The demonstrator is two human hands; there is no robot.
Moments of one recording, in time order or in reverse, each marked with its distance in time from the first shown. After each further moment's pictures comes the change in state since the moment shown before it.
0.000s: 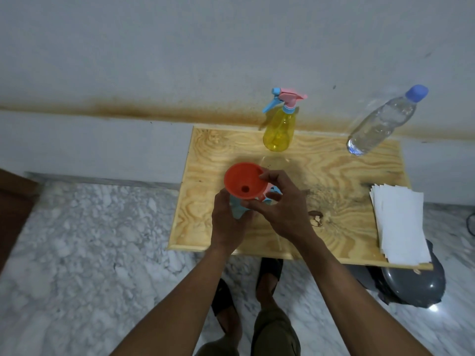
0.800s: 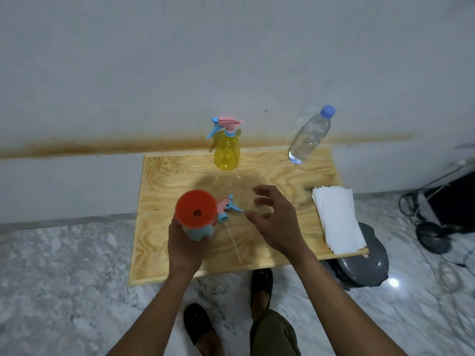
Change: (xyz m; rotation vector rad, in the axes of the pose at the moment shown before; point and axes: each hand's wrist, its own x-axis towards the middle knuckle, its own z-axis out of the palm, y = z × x) left_hand -0.006 0.015 -0.010 0.127 -0.030 -0.113; right_hand -0.018 -0.003 -0.076 -0.093 0.158 0.161
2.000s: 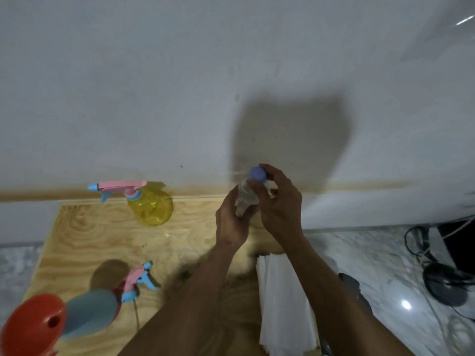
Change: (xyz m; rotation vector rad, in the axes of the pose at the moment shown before) left_hand 0.106 0.250 0.311 -0.546 -0.160 -0.117; right_hand 0.245 0.094 -0.174 0.006 0.185 -0.021
